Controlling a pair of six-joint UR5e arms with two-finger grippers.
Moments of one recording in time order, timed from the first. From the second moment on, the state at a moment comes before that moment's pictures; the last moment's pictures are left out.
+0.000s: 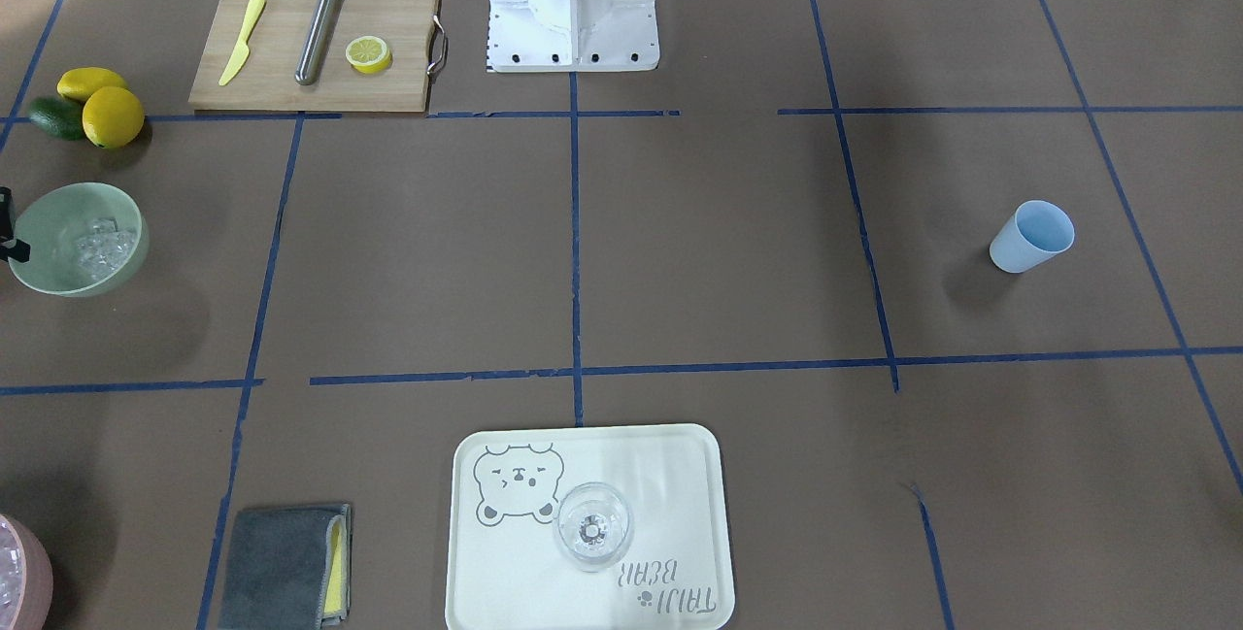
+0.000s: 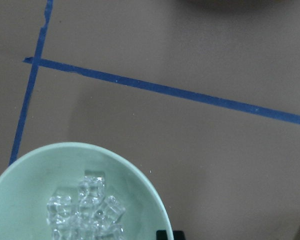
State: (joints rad) left arm -1.55 -1.45 -1.78 -1.62 -2.38 0.09; right arm 1.16 -1.62 1.72 -1.19 2.35 0.42
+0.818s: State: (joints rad) left arm -1.55 -1.46 -1.77 -1.63 -2.38 0.09; right arm 1.05 -1.65 1.60 -0.91 2.29 0.57
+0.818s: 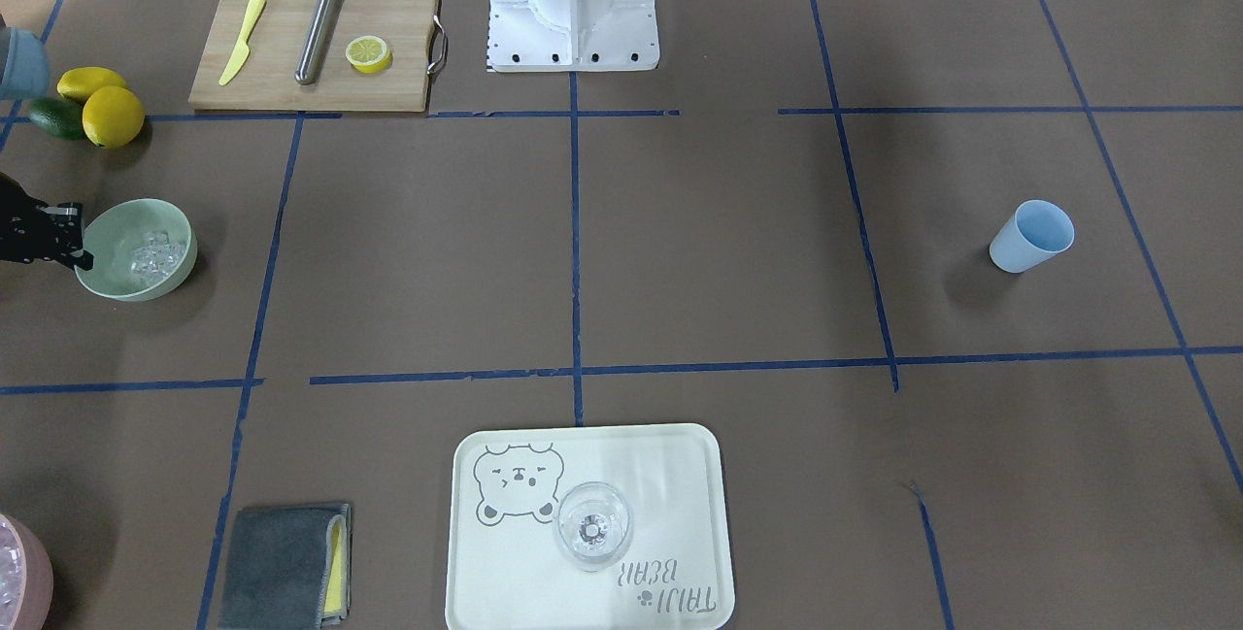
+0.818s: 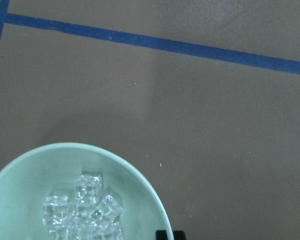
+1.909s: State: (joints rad) left arm -1.55 -1.46 -1.76 -1.62 -2.38 0.09; right arm 1.52 -1.62 1.66 -1.47 2.27 -0.03
